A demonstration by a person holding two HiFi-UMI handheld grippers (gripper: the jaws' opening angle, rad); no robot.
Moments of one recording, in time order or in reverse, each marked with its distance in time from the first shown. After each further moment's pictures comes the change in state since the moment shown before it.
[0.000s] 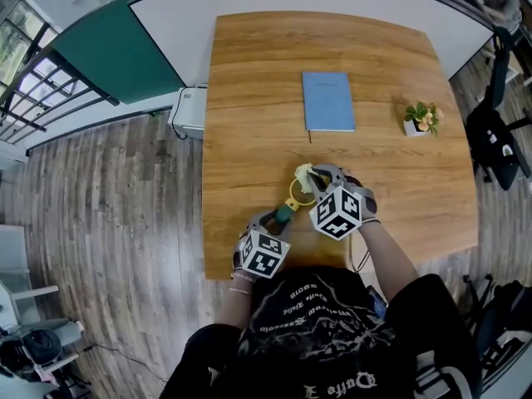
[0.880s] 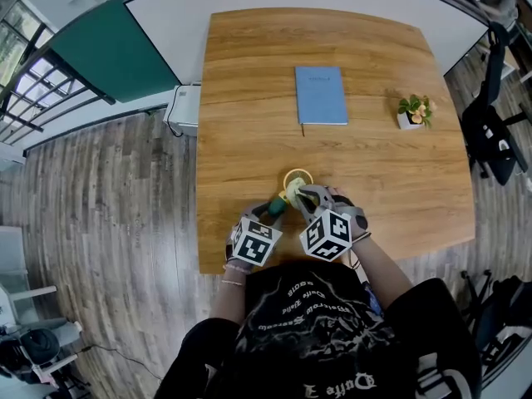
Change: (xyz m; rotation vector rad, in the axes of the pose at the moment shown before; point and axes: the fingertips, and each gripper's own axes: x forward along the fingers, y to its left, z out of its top) left arm 0.001 0.000 0.001 -0.047 0.041 -0.034; right arm -0.031 0.070 -0.005 -0.039 -0.022 0.089
